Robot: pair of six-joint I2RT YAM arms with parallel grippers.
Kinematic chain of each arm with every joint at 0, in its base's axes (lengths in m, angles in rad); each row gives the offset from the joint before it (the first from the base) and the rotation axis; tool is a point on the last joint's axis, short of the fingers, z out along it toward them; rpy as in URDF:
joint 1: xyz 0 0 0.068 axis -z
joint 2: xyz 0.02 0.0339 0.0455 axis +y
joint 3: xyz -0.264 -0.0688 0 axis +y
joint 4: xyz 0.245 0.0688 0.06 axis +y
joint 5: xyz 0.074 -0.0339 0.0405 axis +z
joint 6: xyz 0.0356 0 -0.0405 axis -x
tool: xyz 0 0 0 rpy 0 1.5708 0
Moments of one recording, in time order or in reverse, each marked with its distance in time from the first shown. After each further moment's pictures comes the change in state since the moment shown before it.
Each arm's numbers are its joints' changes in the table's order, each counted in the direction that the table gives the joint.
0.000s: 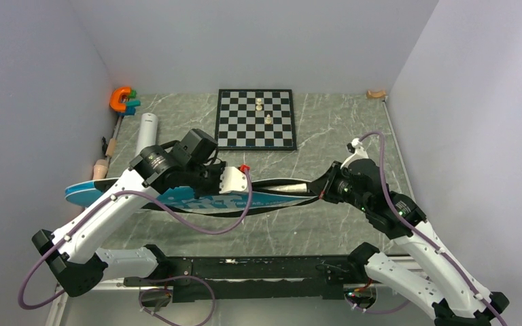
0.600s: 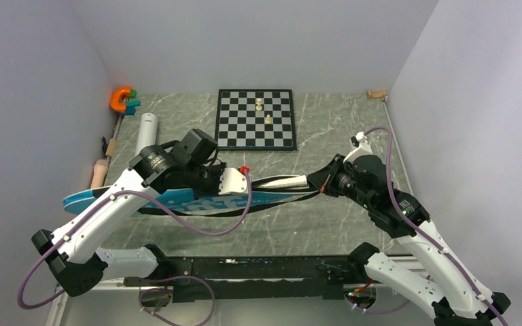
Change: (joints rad) left arm 0.008 0.002 -0.006 -0.002 -0.018 -0.008; right arm -0.002 0.015 -0.069 -0.026 -0.025 0.024
